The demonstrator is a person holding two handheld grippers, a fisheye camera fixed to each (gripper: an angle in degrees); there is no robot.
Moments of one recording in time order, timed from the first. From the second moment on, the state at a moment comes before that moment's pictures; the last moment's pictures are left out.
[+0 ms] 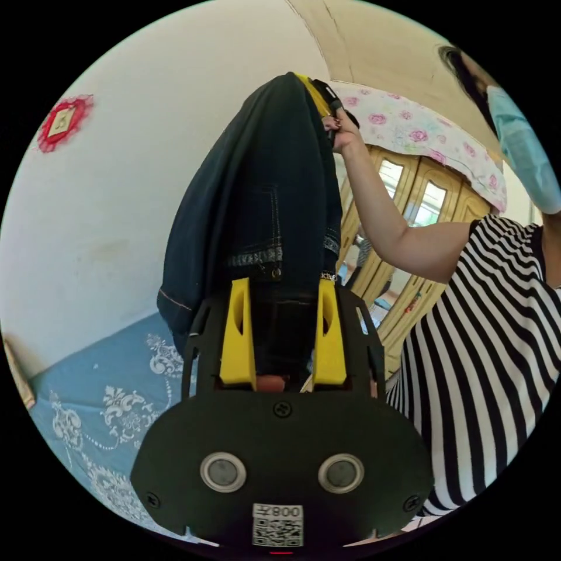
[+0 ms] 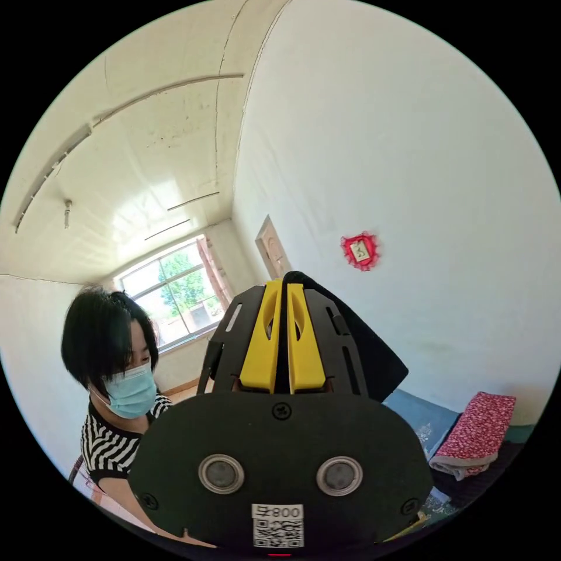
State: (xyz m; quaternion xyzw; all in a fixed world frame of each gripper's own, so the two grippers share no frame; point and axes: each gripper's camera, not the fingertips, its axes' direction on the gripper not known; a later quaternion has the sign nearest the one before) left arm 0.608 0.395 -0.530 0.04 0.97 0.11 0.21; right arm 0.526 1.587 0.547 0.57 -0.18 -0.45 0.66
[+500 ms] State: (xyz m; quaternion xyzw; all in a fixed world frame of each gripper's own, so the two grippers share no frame) left arm 0.468 0.413 -0.563 -0.11 0.90 0.08 0.42; right arm 0.432 1.453 0.629 0.42 -0.20 -0.57 0.67
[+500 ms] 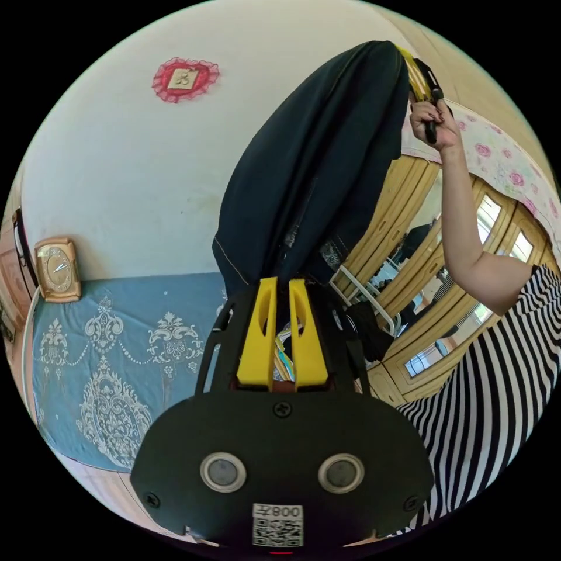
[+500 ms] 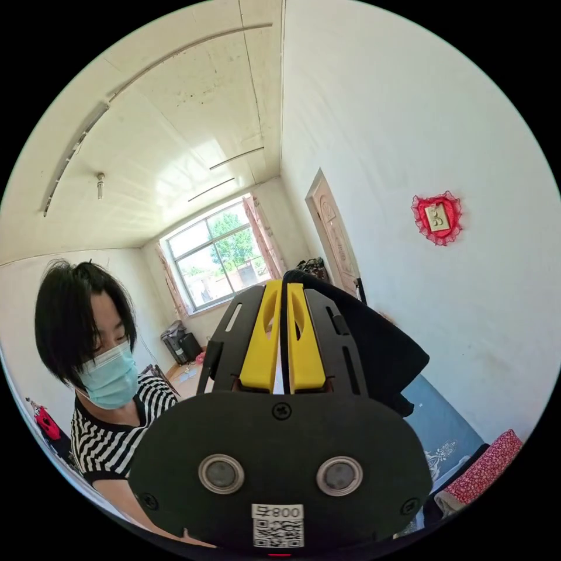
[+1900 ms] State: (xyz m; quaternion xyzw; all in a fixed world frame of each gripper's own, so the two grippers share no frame) left arm 0.273 0.056 -0.264 -0.05 0.72 0.14 0.68; right arm 0.471 0.813 0.557 0.27 -0.20 -0.37 0.87
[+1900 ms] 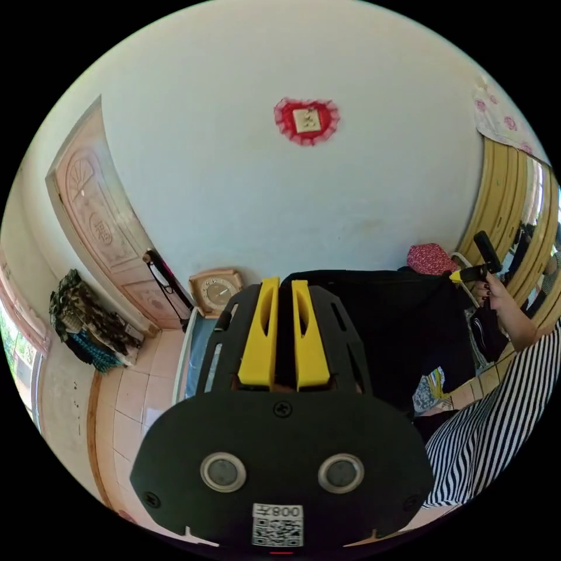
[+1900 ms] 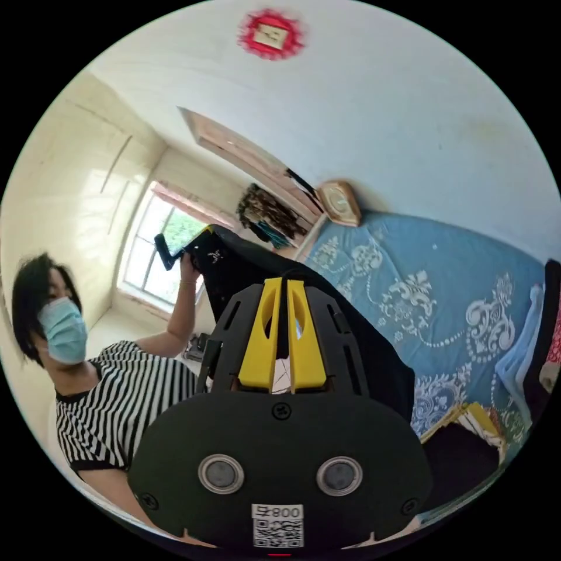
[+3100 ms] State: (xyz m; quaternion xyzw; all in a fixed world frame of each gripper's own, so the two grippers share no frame) left arm 0.384 0.371 0.164 -0.72 0.56 -0.31 0.26; right arm 0.156 0.181 0.738 -0.01 0.15 -0.41 0.90
